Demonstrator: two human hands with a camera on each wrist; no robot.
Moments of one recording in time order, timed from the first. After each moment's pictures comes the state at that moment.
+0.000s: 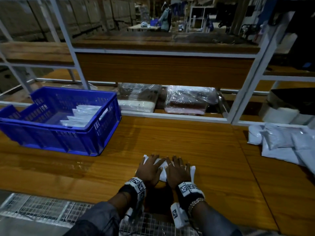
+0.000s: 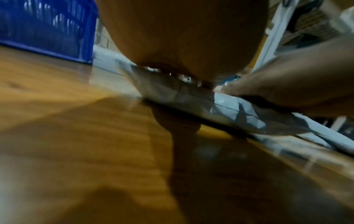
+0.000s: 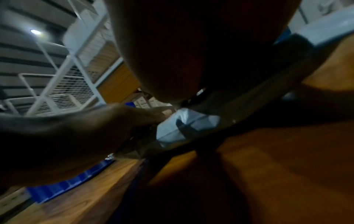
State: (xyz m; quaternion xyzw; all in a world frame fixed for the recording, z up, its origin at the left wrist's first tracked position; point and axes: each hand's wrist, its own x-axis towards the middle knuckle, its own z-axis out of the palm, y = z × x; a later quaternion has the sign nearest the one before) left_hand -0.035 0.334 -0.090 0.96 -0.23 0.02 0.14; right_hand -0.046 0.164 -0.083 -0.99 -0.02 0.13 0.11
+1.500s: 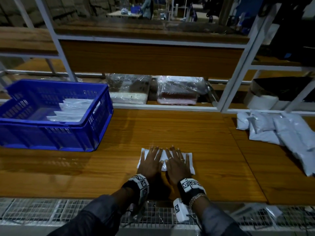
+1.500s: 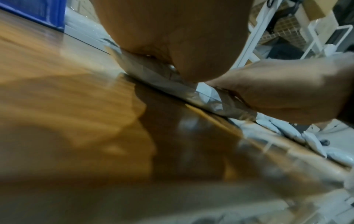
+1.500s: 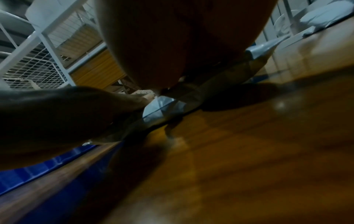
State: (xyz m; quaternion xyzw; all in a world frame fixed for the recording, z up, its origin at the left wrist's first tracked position) left_hand -0.034 0.337 -0.131 0.95 -0.25 0.02 0.18; right_hand -0.079 0.176 -0.095 -0.99 0.00 0.02 0.11
